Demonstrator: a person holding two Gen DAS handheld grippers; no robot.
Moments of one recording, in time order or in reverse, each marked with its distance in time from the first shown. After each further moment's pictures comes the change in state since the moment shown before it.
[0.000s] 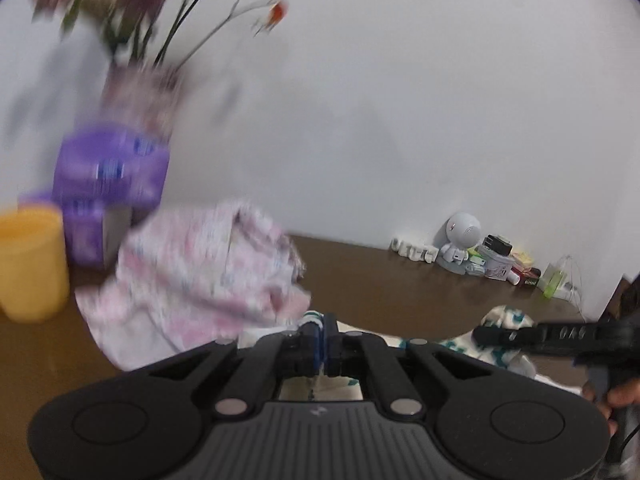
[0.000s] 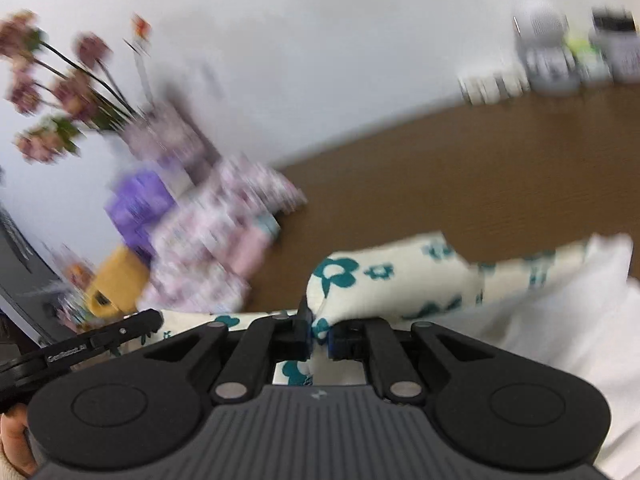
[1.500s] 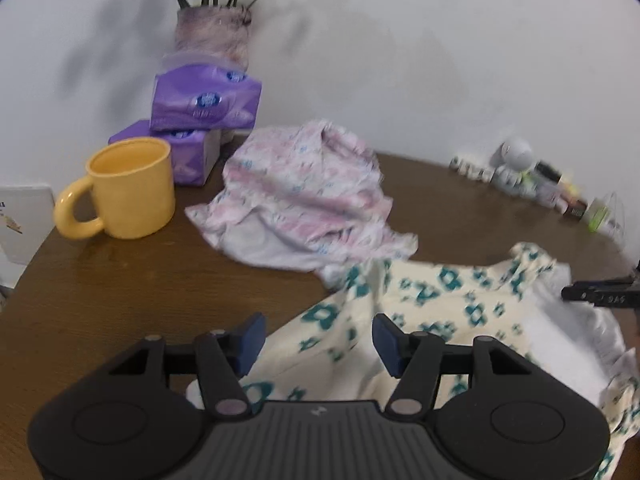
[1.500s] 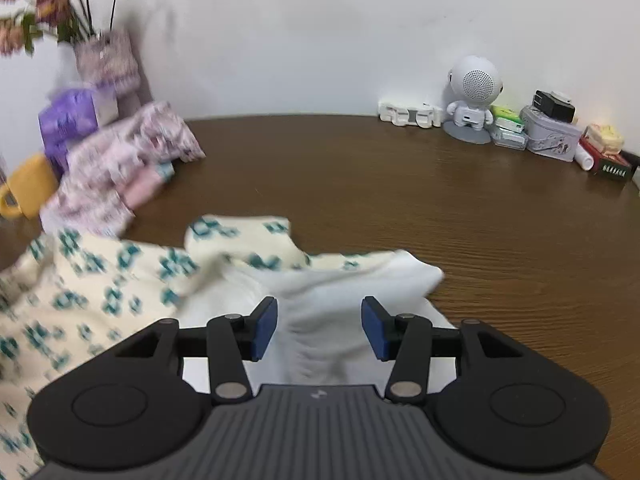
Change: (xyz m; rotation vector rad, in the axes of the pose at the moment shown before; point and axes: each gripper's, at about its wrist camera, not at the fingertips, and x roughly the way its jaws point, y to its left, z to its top) left arm -0.059 0.039 -0.018 -0.014 0.292 0.142; right arm -0.050 -0.028 -0.002 -0.291 0.151 -0.362
